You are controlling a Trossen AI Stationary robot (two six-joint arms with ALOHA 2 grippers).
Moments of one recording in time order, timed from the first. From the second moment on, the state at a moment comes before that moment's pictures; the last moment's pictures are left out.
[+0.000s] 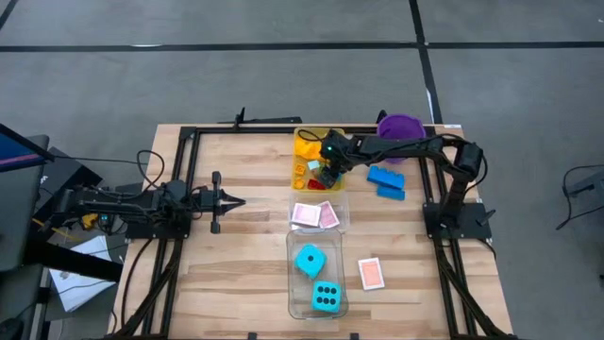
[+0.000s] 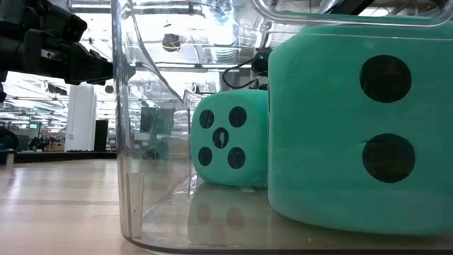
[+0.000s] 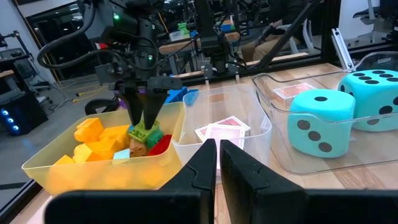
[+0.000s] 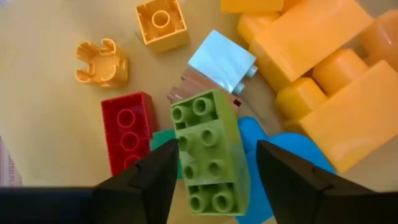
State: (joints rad) left arm 0.04 0.33 0.01 0.25 -0.06 0.20; right arm -0.41 1.82 1.16 -0.42 0.00 0.21
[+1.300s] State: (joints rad) left arm 0.04 0.33 0.01 0.25 -0.06 0.20; right arm 0.00 1.47 1.14 -1.18 0.52 0.88
